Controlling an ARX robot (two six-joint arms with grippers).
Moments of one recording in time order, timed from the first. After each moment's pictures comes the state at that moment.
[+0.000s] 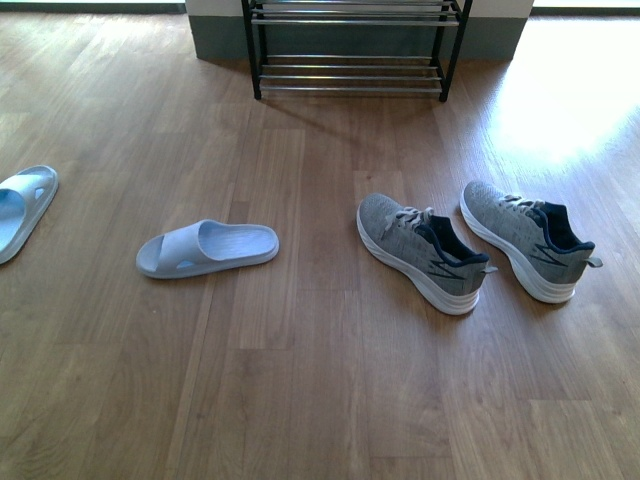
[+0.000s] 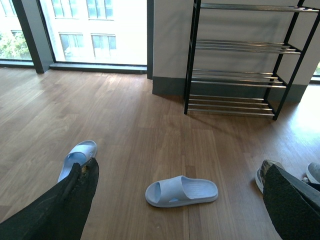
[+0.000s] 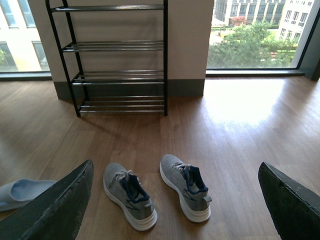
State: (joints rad) left arm 0.00 0.02 0.01 0.00 0.00 -0.01; right arm 0.00 0.00 0.02 0.00 0.00 0.00
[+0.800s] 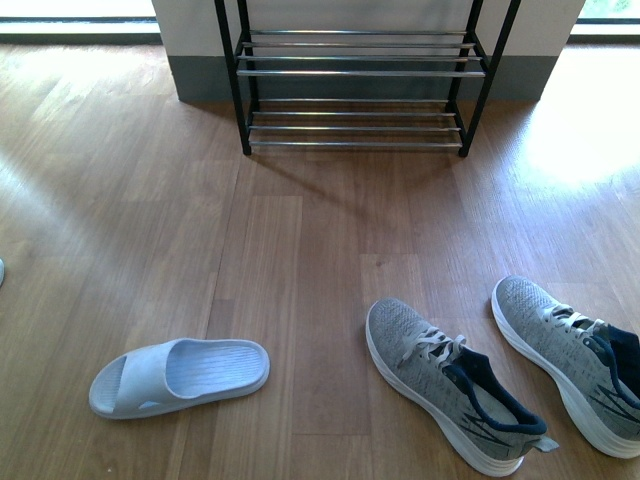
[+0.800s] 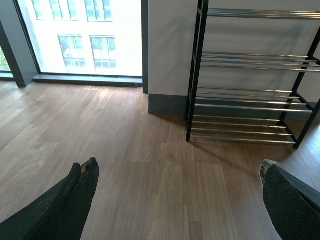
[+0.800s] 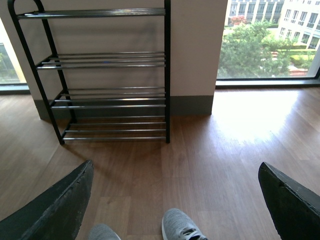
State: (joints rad) left arm 0.00 0.02 0.01 0.00 0.00 -0.01; right arm -0.06 0.06 0.03 0.00 -0.19 0.02
